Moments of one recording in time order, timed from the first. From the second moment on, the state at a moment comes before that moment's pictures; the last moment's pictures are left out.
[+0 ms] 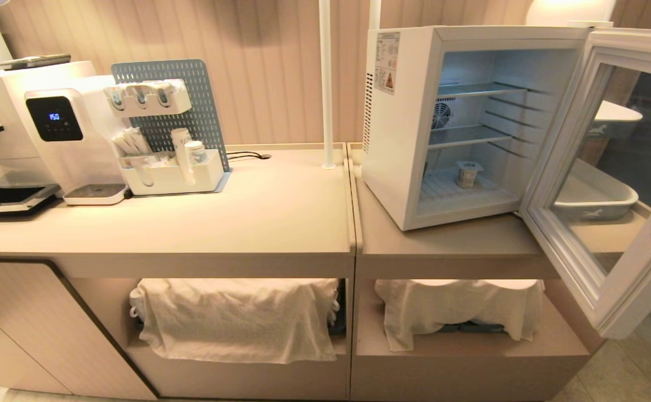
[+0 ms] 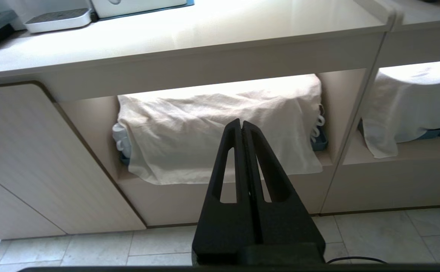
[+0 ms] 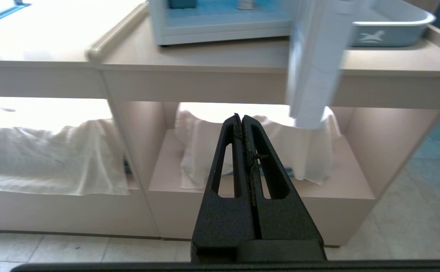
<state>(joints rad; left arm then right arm) 0.00 0.00 -0.02 0.05 -0.04 0.10 0.01 0.00 0.00 0.01 0.01 -0.06</state>
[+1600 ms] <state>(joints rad) 0.00 0.00 -0.02 0.05 -0.04 0.09 0.00 0.00 0.00 0.01 0.01 -0.06</state>
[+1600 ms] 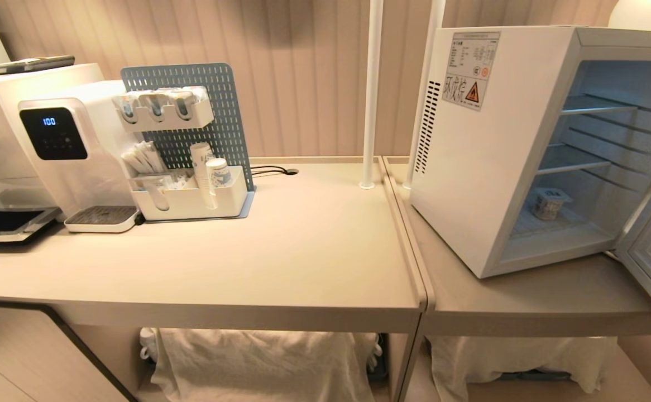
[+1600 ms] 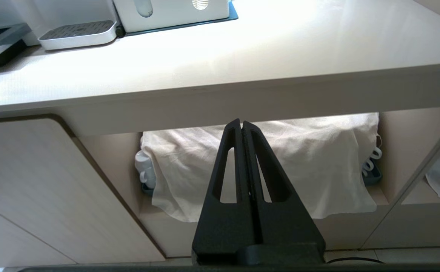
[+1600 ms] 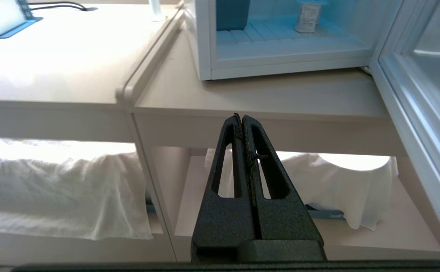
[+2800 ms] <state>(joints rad) 0.00 0.00 -0.02 0.05 -0.04 0.08 0.00 0.76 -0.73 0.45 0.09 0.03</state>
